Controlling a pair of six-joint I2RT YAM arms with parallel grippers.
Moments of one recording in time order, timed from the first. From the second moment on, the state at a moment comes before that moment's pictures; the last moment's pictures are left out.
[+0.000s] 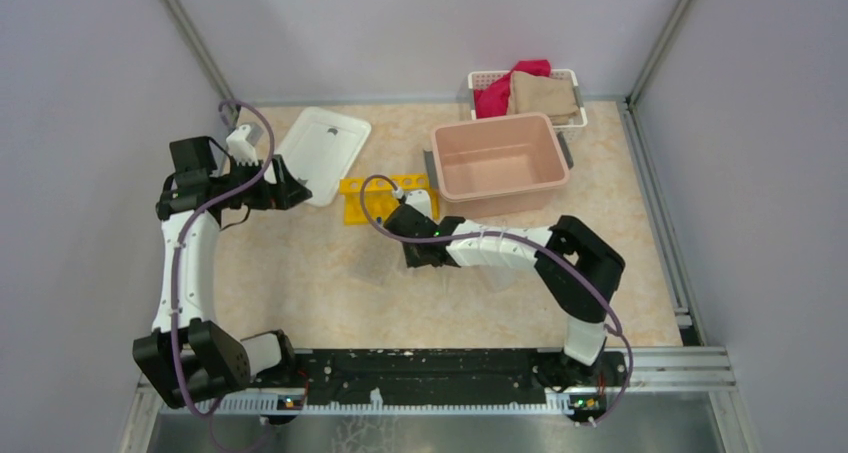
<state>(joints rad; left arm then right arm) 0.25 1.20 1.13 -0.72 0.72 0.12 1.02 1.78 1.18 -0.39 0.34 0.64</state>
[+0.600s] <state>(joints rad) 0.25 1.20 1.14 -0.73 0.73 0.12 0.97 1.84 1.14 -0.35 0.34 0.65</state>
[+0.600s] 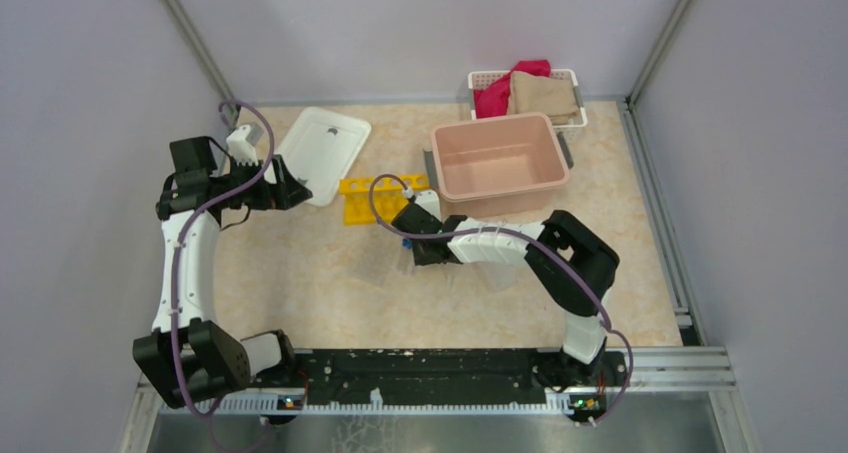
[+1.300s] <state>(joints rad) 0.25 1.19 1.14 -0.73 0.73 0.12 0.97 1.80 1.13 -0.30 0.34 0.69</state>
